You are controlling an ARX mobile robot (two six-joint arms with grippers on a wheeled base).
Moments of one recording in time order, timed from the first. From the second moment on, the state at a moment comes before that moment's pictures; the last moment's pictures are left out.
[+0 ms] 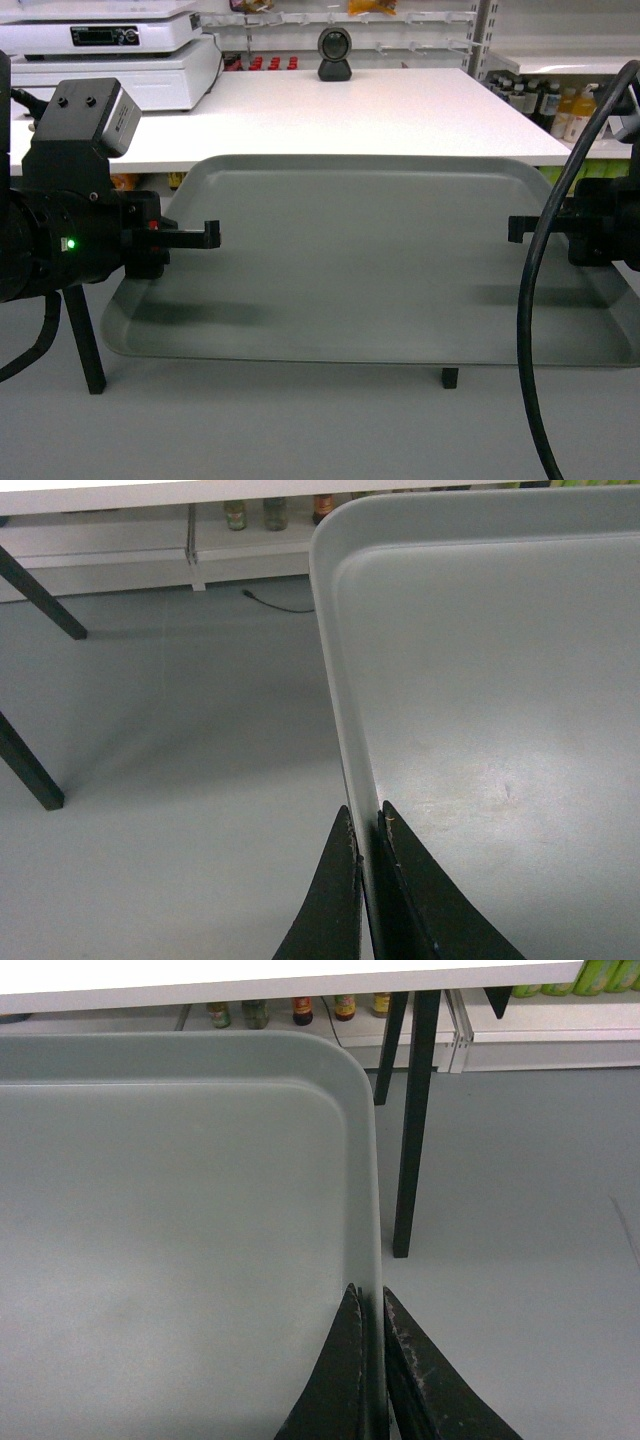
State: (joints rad) left arm -0.24 1.76 0.71 0.58 -0.04 -0.07; right arm 0.20 1.80 0.76 0.60 0.13 0.11
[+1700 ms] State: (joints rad) left arm -0.24 1.76 0.71 0.58 -0.04 -0.07; right arm 0.20 1.80 0.76 0.60 0.13 0.11
